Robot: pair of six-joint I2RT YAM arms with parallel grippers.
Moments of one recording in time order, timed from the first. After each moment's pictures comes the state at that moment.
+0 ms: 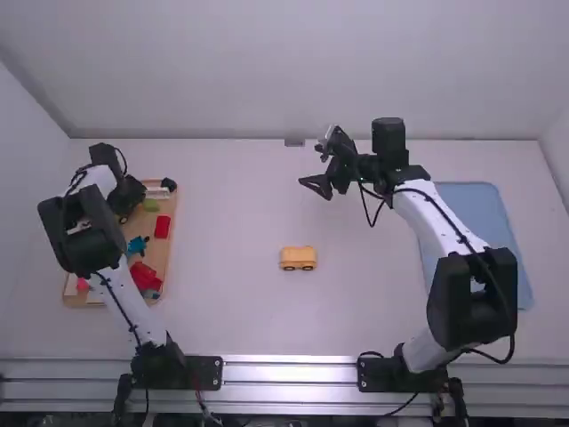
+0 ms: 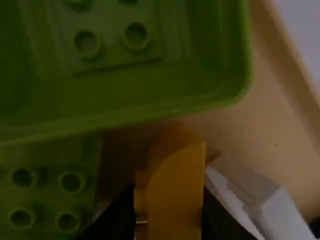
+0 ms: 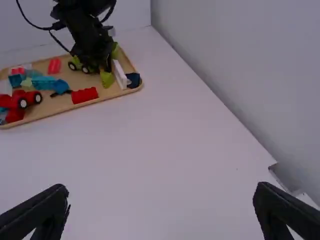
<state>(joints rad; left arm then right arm) 0.47 2.25 1.64 -0.63 -0.02 -0.53 0.20 1.70 1.27 -0.22 -0.90 -0.56</state>
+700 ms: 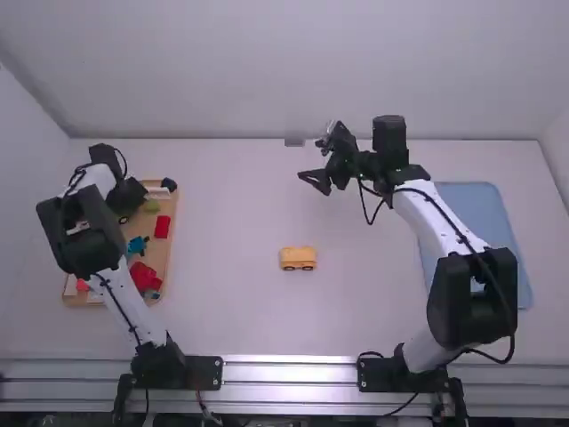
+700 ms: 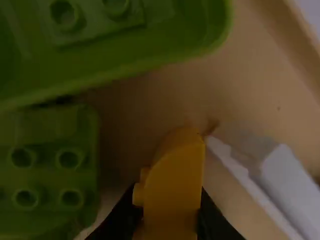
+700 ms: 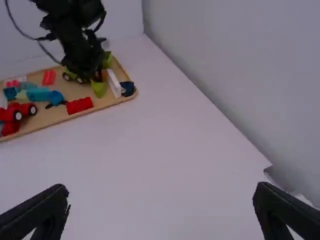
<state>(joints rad) 0.47 2.22 1.64 -0.73 0.00 -0.41 0.20 1.70 1.27 -0.14 -0.88 -0.44</state>
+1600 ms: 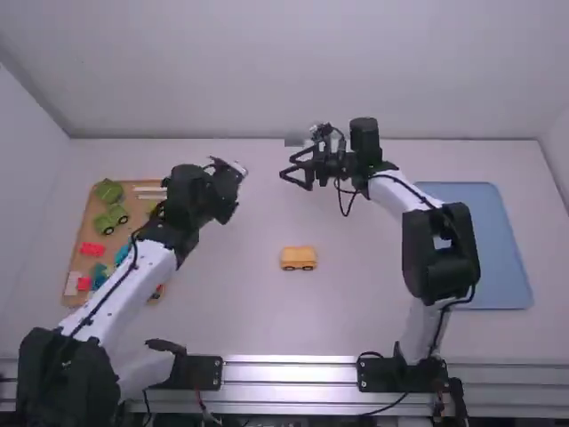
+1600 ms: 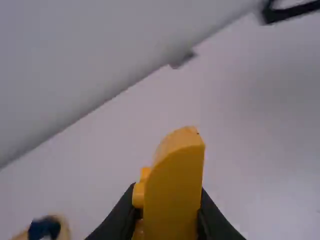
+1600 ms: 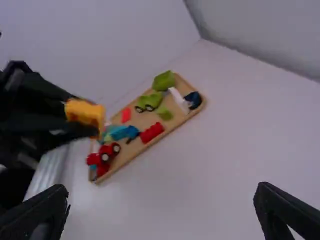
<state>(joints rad) -0.22 1.25 0.82 -0.08 0.13 0.46 0.25 1.99 1.36 0.09 -1.22 0.06</state>
